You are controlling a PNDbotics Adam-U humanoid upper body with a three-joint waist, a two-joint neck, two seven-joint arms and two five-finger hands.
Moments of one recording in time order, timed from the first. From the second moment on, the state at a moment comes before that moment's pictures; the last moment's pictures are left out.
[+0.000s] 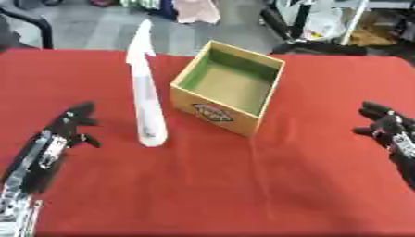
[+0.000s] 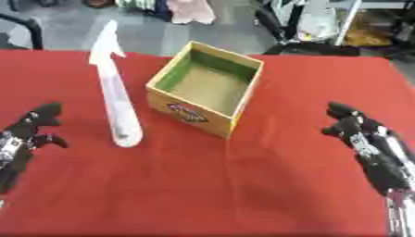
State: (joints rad) left arm -0.06 0.18 0.14 -1.76 0.06 -0.23 -0.49; right arm -0.11 -0.14 -0.25 -1.73 -0.17 -0.12 0.56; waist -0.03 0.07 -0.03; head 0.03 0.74
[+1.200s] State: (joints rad) left arm -0.21 0.24 0.10 -1.73 -0.09 -0.15 -0.29; right arm -0.10 -0.14 -0.25 -1.72 -0.17 -0.12 0.56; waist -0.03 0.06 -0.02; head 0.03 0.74
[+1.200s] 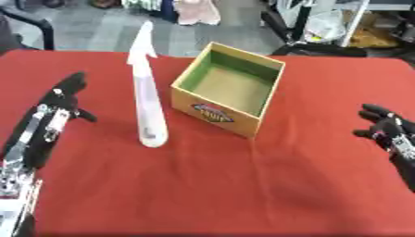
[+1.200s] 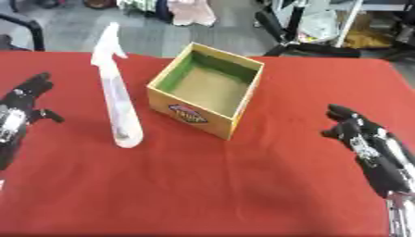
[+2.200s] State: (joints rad) left arm -0.46 0.22 0.01 -1.54 -0.31 -0.13 -0.11; right arm -0.08 -0.13 -0.31 -1.72 -0.17 -0.11 0.50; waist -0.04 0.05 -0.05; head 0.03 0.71
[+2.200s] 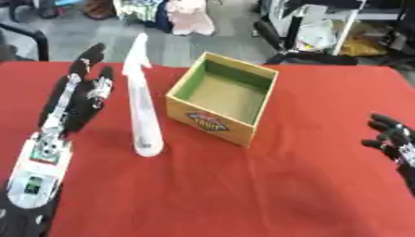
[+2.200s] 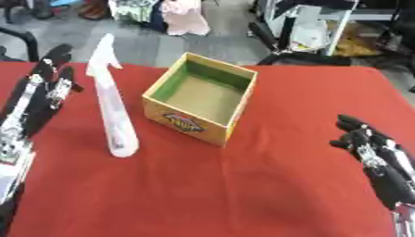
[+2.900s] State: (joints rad) left arm -0.57 0.20 0.00 -1.41 -0.37 -0.14 -0.09; right arm -0.08 -0.13 -0.31 -1.72 -0.17 -0.11 0.50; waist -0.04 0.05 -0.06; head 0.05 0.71
